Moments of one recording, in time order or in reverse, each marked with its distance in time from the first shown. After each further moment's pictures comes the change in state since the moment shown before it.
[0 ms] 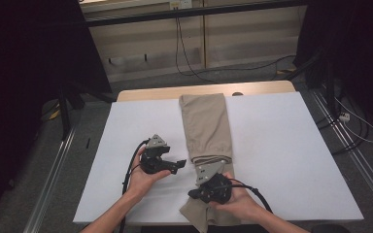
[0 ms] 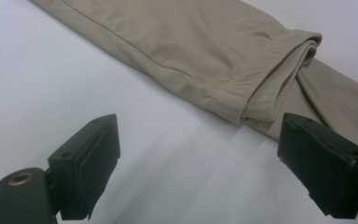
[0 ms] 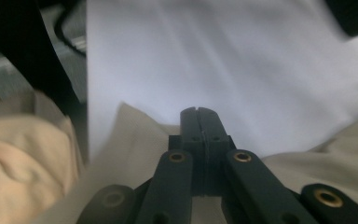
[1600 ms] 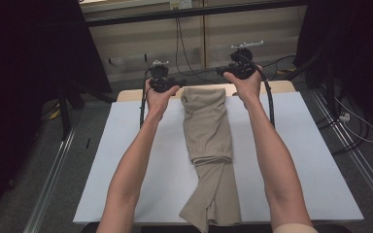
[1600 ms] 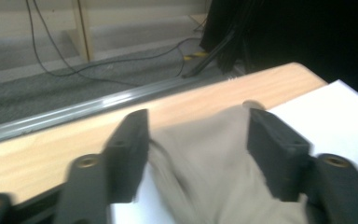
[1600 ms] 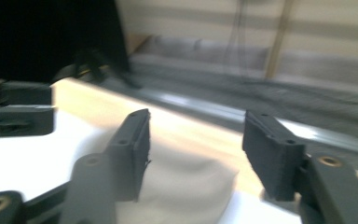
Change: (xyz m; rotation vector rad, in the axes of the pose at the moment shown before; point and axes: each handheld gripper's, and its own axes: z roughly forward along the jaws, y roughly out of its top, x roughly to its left) left arm 0.125 0.179 0.060 -0.179 0.186 -0.190; right arm -0.280 0.111 -0.103 -0.286 -0.642 0.466
